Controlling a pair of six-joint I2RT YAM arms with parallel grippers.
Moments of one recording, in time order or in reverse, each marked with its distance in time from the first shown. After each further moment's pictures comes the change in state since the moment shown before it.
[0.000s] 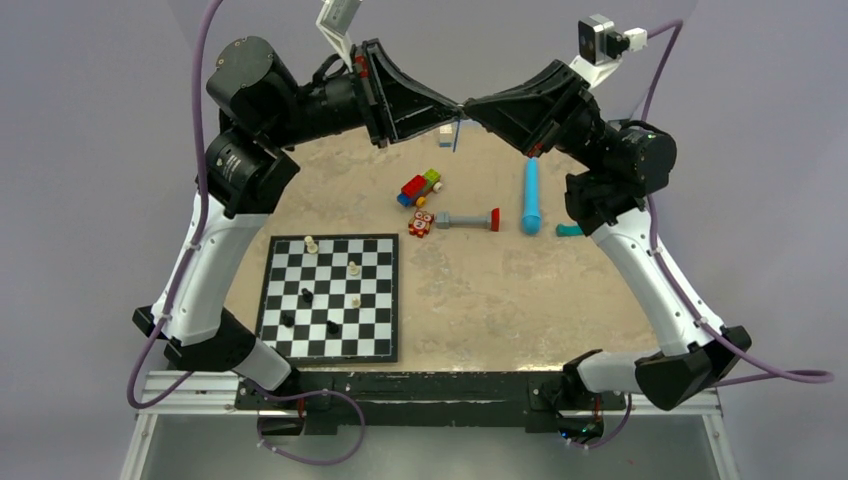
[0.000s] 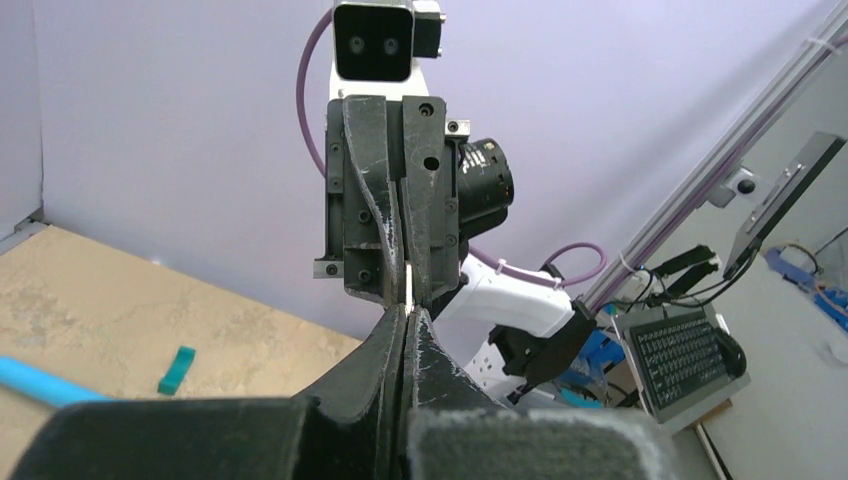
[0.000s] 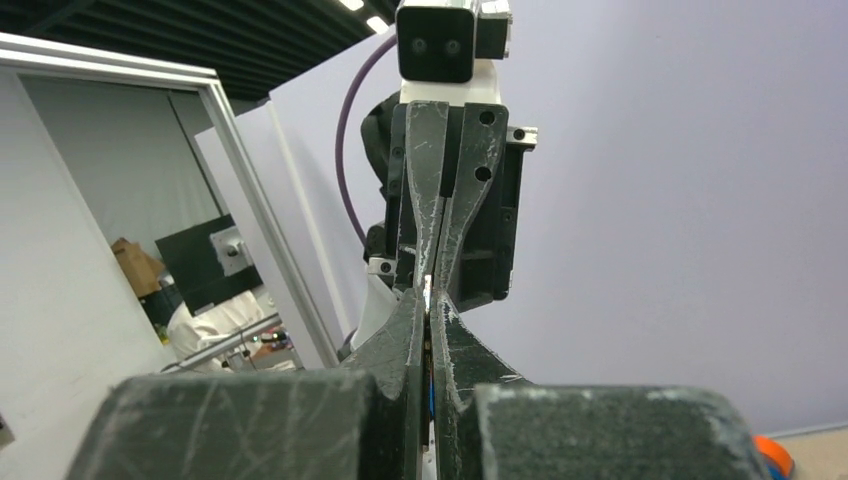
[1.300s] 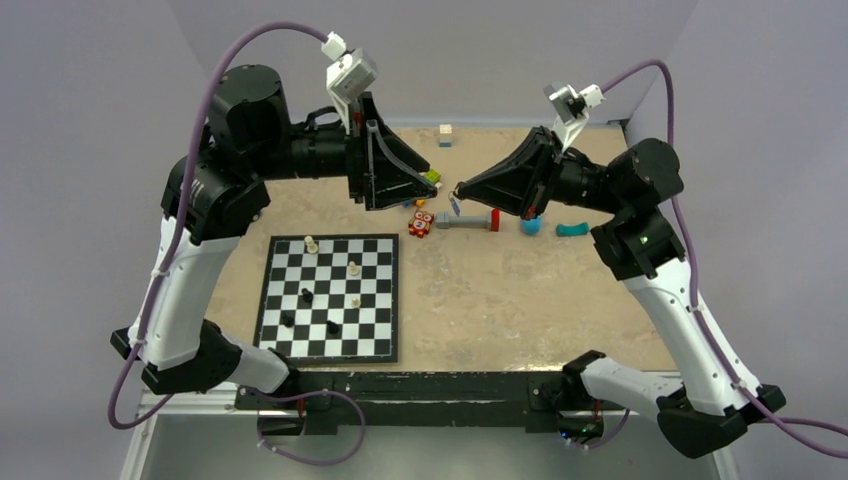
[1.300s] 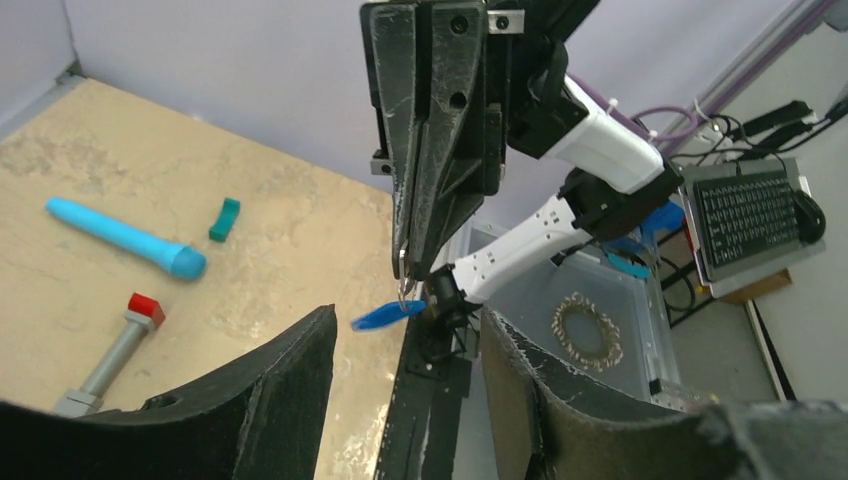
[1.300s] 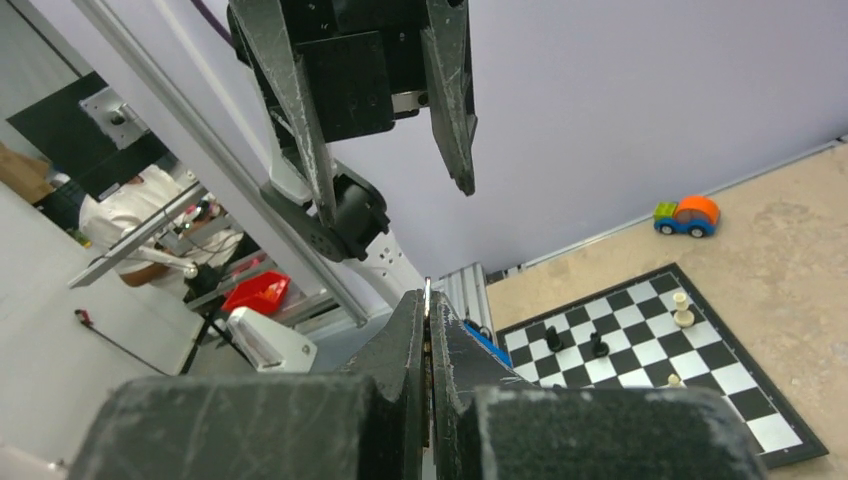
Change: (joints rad) left arm -0.005 -0.126 -0.064 -0.409 0.010 0.318; right arm 0.026 -0.249 -0.108 -0.736 -0.099 -0.465
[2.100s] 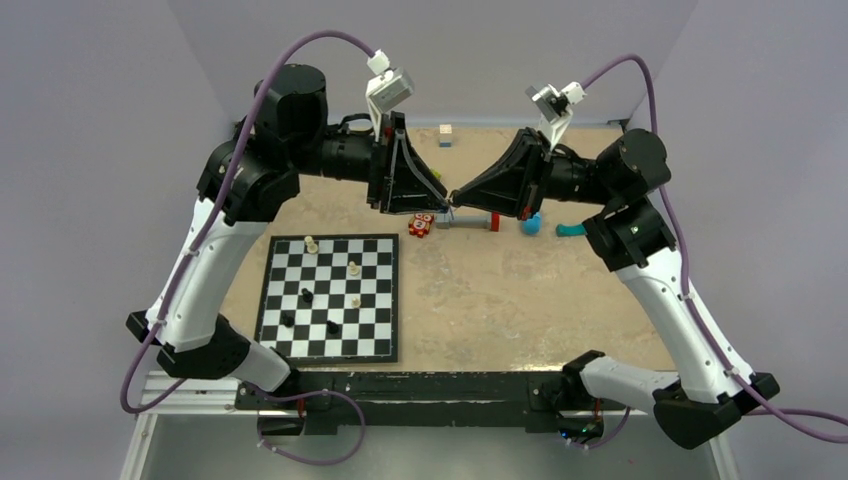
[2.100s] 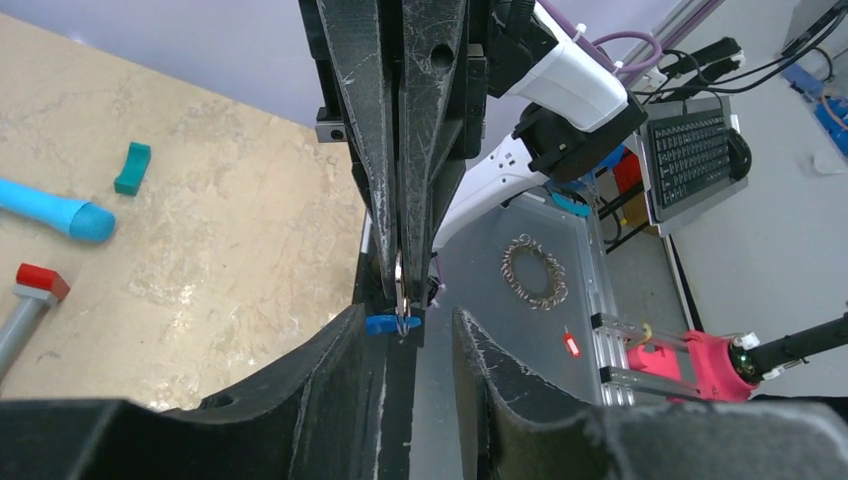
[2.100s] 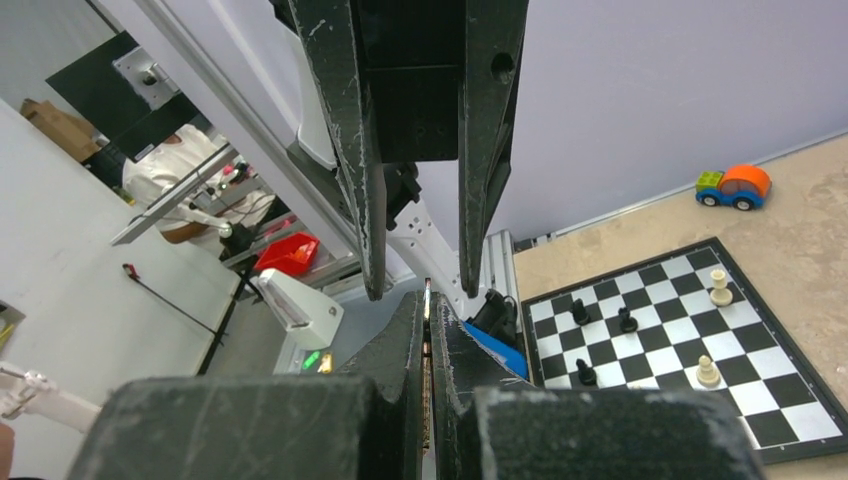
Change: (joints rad) left arm -0.008 0.073 -0.022 -0.063 0.169 0.022; right arm 0.002 0.057 0.029 -0.021 -0.128 0.002
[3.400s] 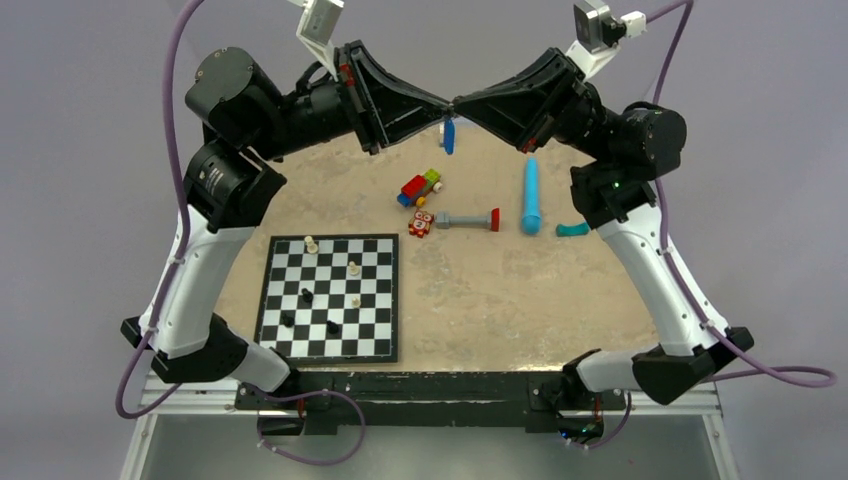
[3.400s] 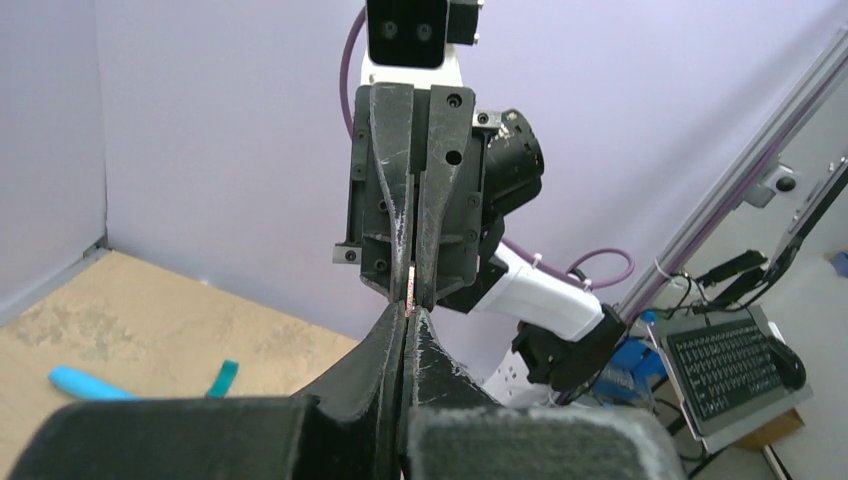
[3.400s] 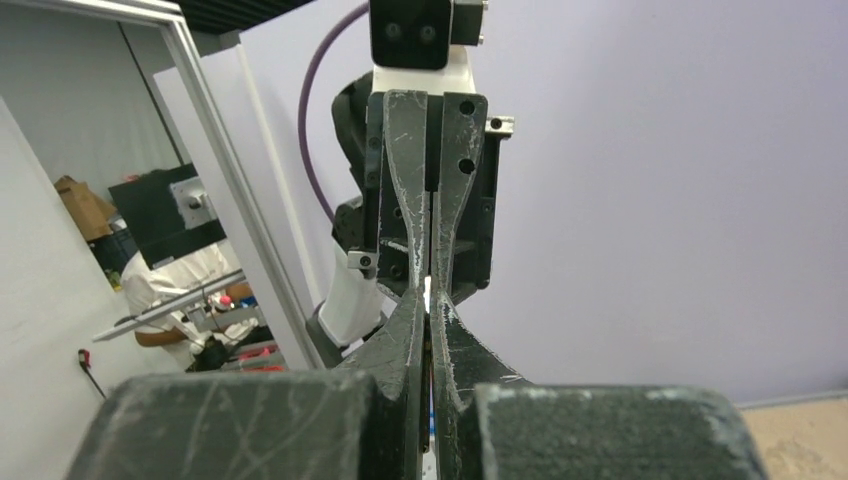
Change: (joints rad) left arm -0.006 -0.013 0.043 0.461 -0.255 -0.257; right arm 0.002 0.211 0.227 0.516 0.168 0.267
